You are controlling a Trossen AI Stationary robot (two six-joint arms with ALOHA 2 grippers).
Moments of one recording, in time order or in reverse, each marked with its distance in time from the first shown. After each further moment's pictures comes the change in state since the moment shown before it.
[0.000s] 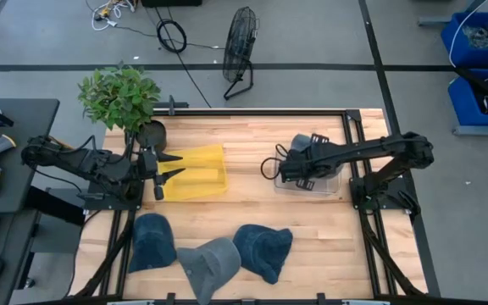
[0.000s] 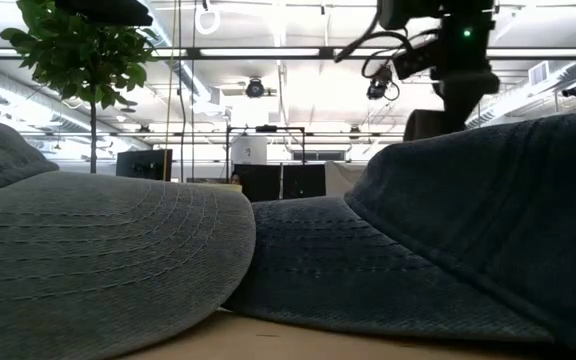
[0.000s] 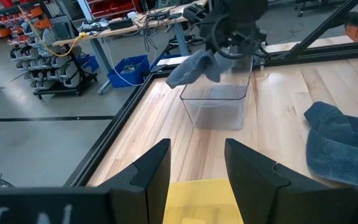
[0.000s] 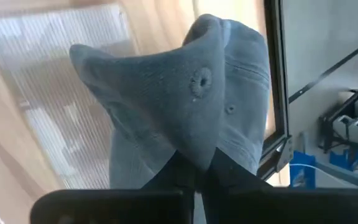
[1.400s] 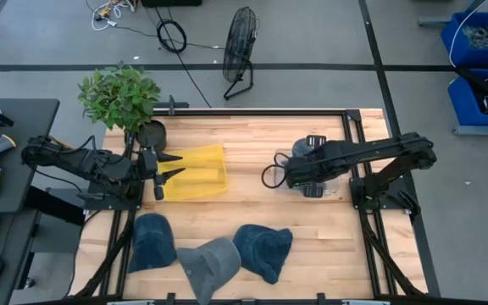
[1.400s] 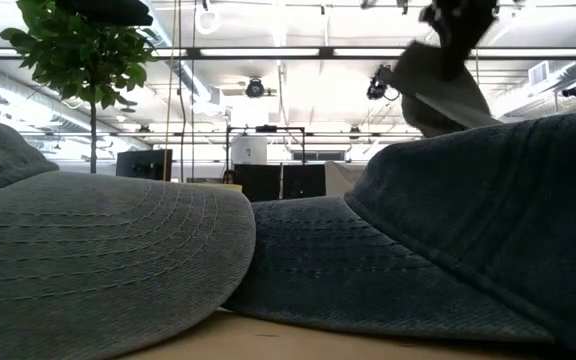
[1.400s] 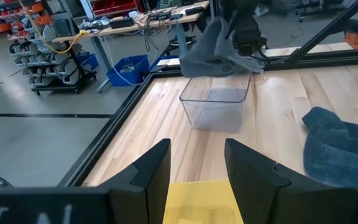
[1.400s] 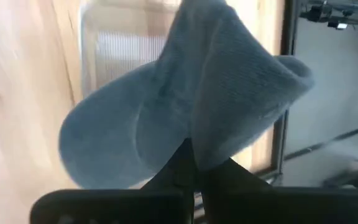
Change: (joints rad) left arm 0.000 0.000 0.000 0.005 -0.002 -0.030; right arm 0.110 -0.013 0.264 -0.174 -0.101 -0.203
